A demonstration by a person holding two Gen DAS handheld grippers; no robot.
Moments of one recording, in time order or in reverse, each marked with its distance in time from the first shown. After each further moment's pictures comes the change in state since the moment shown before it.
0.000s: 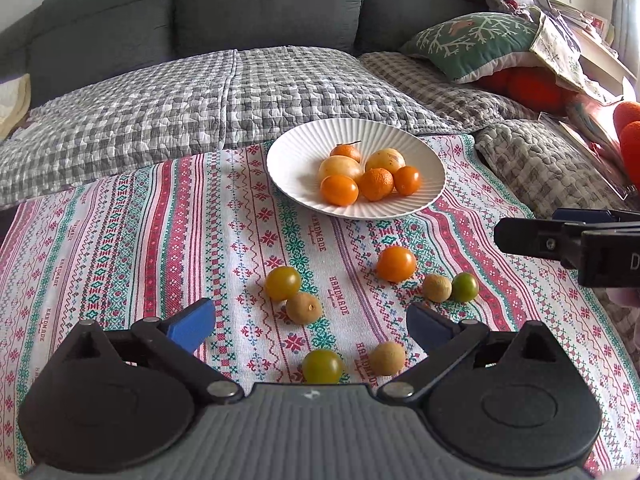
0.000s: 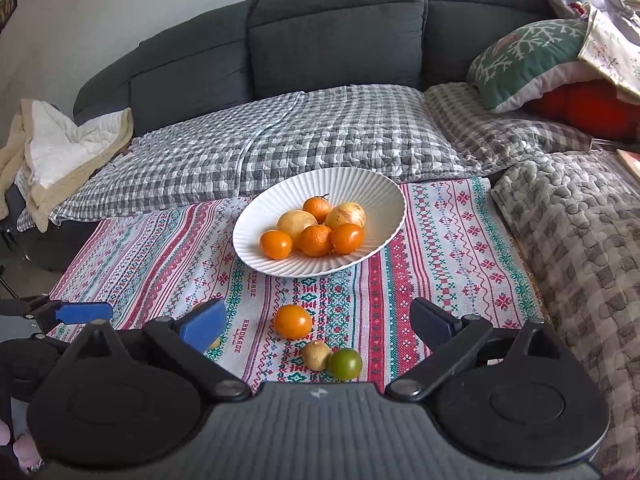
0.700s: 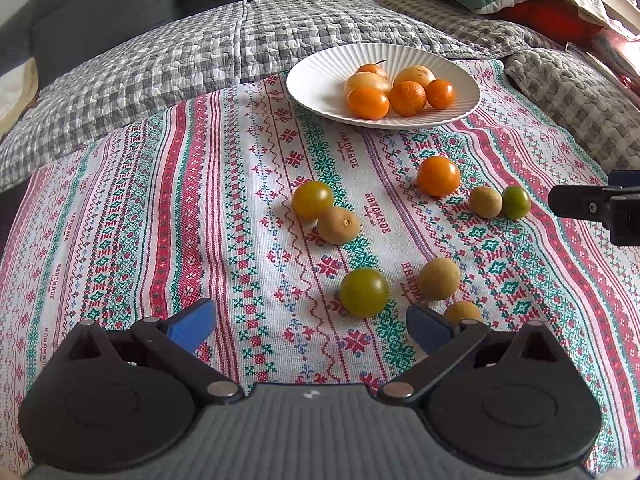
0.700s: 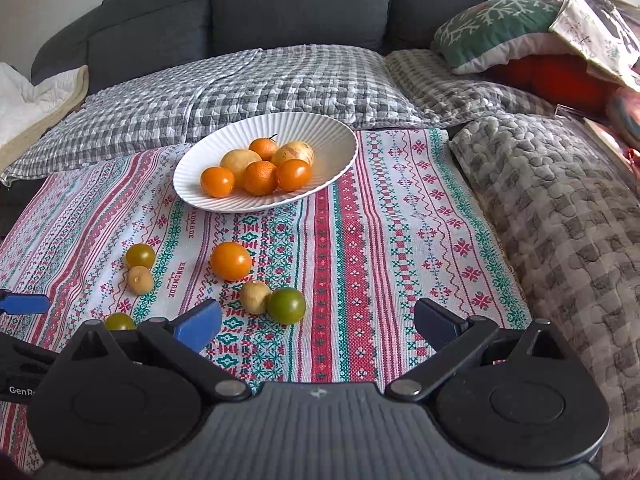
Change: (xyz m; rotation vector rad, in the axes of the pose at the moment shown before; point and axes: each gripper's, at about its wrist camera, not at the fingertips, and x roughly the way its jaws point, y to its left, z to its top) left arm 0.025 0.001 -0.032 0.069 0.132 0.108; right arm 0.020 -0.009 -0.035 -0.028 0.096 -0.169
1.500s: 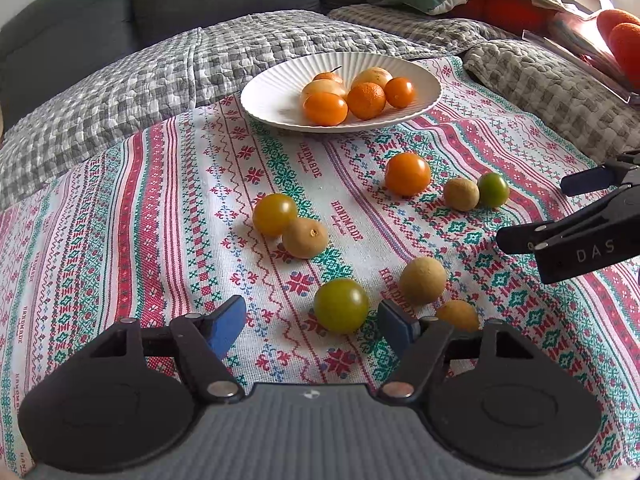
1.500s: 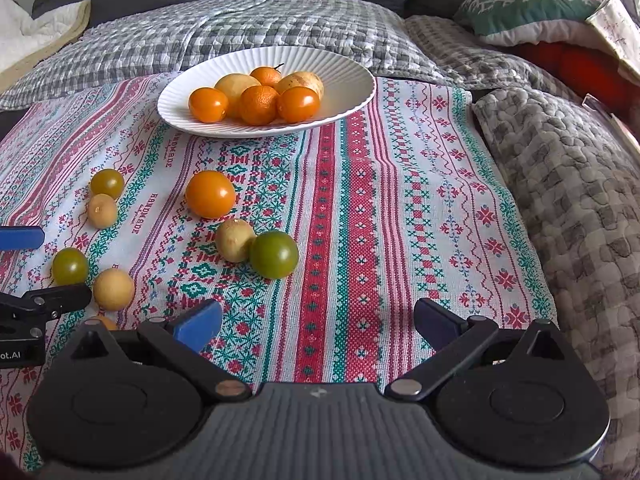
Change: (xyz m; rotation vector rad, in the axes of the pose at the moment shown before) left arm 0.014 -0.004 -0.003 0.107 -0.090 -0.095; right arm 0.041 0.010 -0.014 -0.117 0.122 -0.053
